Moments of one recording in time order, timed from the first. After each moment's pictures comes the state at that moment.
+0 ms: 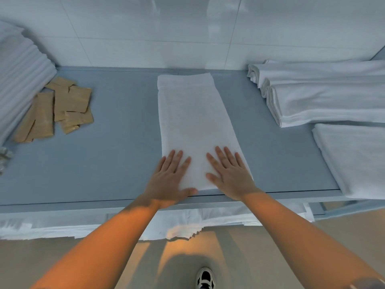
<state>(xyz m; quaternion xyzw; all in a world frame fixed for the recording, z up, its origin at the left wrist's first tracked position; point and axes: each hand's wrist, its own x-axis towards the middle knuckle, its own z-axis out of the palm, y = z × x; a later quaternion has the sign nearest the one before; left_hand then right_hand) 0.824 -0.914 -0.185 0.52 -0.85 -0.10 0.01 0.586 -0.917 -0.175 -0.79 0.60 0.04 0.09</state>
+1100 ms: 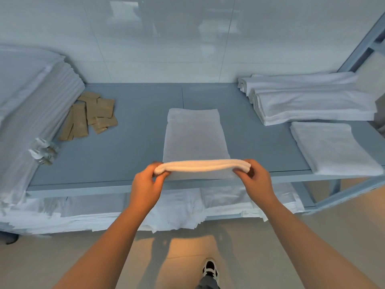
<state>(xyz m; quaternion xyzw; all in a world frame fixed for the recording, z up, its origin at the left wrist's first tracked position) 0.881 -0.785 -0.076 0.61 -0.62 -0.28 0.41 0.586 -0.773 -0.070 -0.55 0.63 -0.45 0.32</state>
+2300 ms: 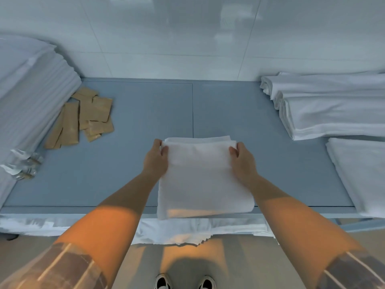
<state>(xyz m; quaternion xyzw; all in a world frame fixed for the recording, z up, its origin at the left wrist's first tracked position) 0.872 -0.985 -0.148 0.72 -0.55 -0.30 0.30 0.605 -0.976 -0.140 -0.56 0.73 -0.28 0.26</state>
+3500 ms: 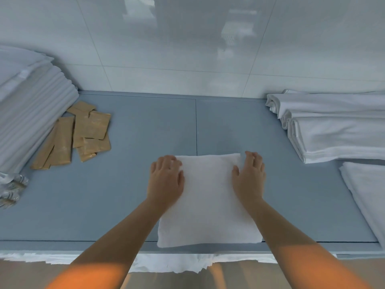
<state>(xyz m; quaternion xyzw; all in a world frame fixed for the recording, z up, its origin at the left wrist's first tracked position) 0.859 -0.994 -0.144 0.62 -0.75 -0.01 0.23 0.633 -1.002 -0.137 -0.57 0.78 -0.25 0.09</state>
